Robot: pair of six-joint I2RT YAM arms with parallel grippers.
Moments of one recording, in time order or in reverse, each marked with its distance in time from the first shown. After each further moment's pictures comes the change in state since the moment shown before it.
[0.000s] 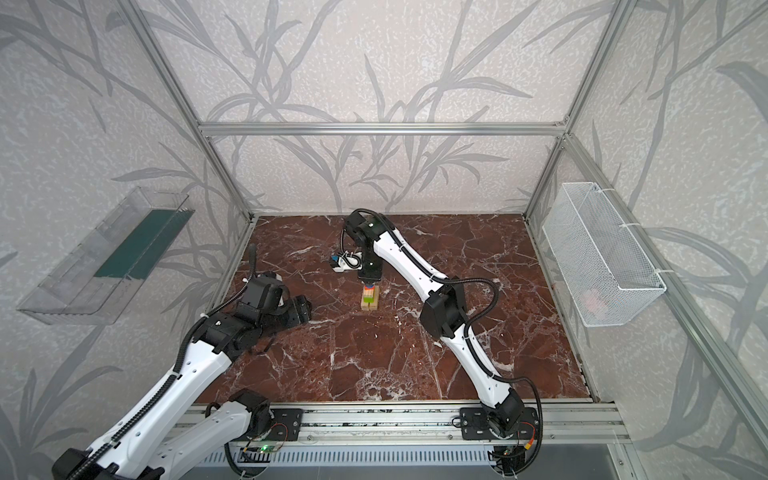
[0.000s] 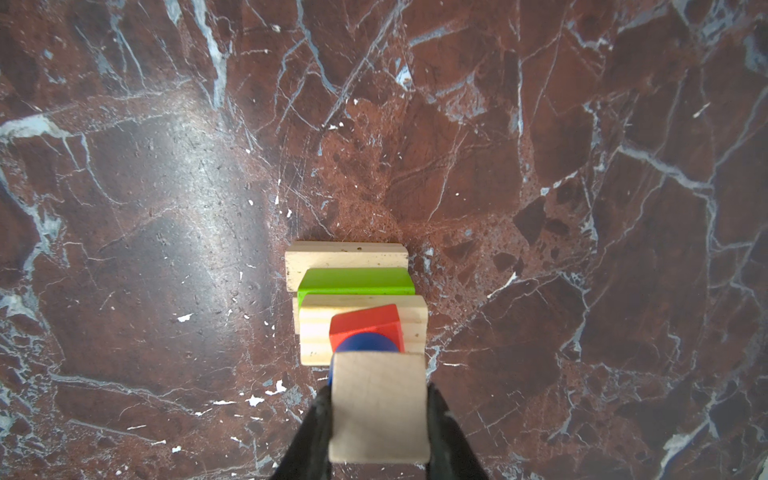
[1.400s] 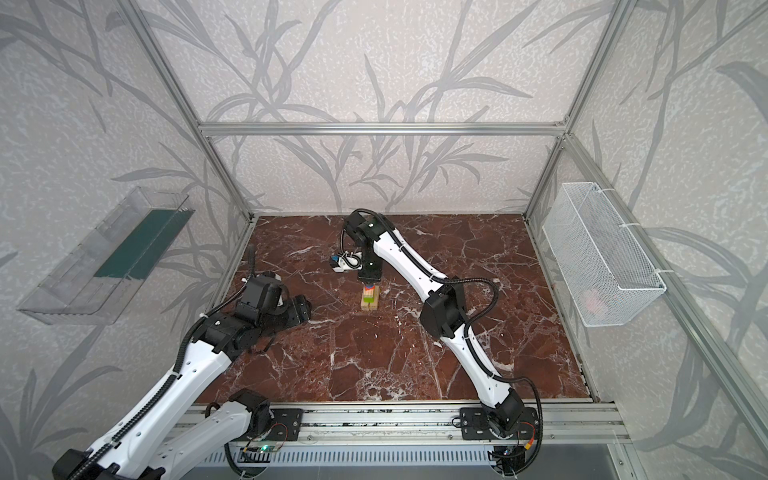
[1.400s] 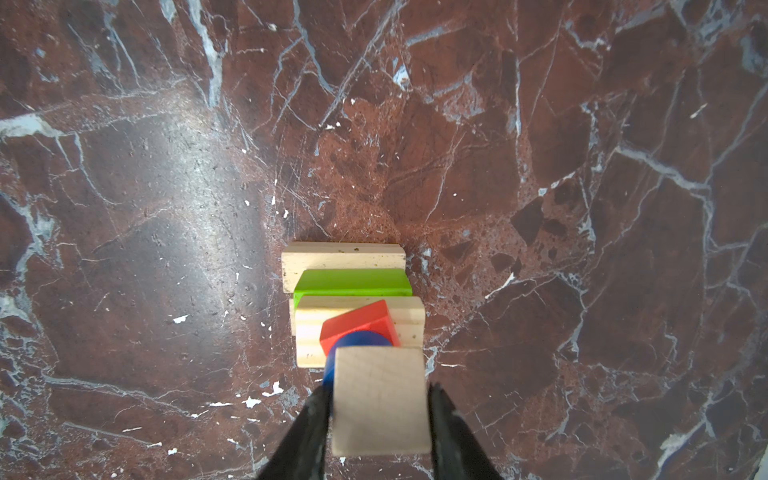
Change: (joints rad) left arm 0.011 0.000 0.000 0.000 0.012 -0.008; right arm 0.000 0.000 -0.005 0.007 0.001 -0.002
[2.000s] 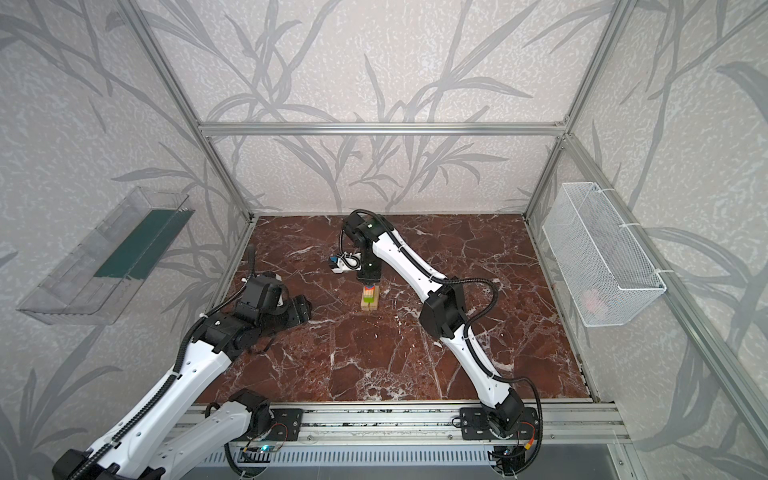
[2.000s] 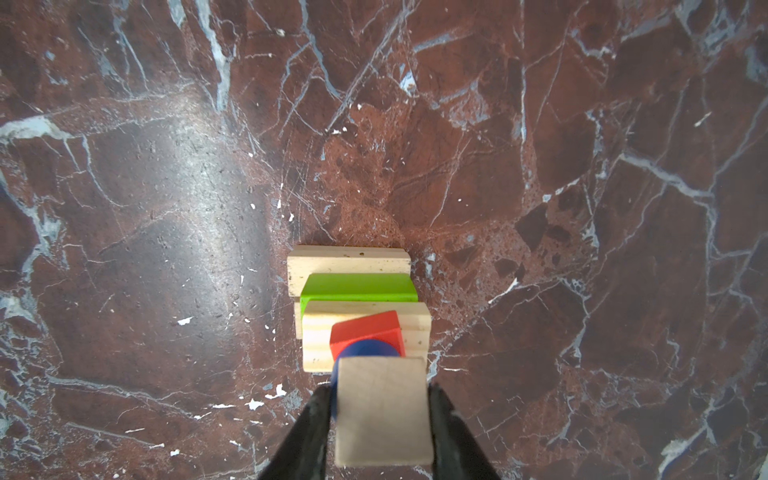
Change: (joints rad) left arm 0.002 0.000 0.000 0.000 0.009 0.000; right arm 0.006 0.000 -0.001 0.000 -0.003 -0.002
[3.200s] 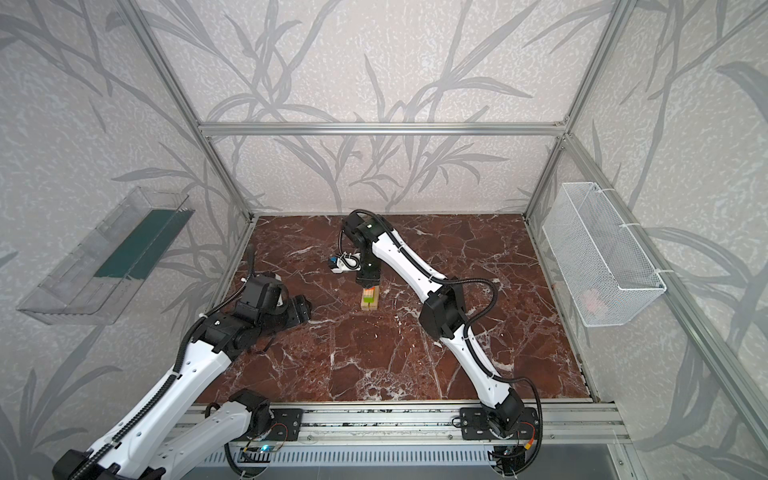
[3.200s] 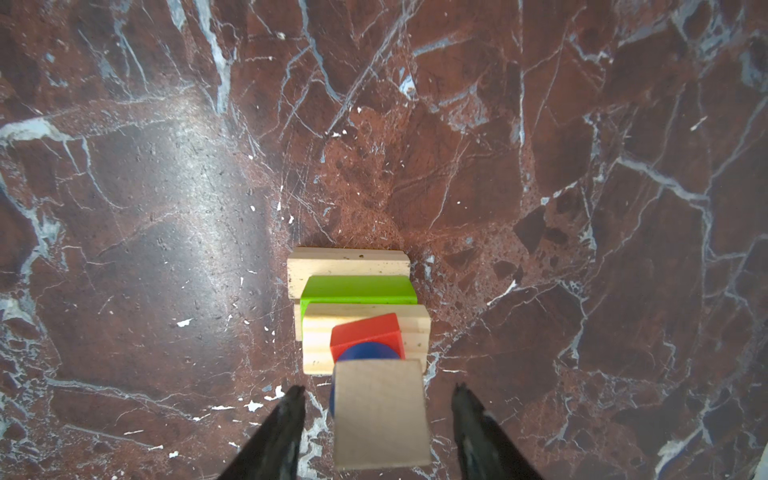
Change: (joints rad) left arm 0.006 0.000 0.000 0.000 0.007 0.000; right arm 0.003 -0.003 0.002 0.005 -0.001 0.003
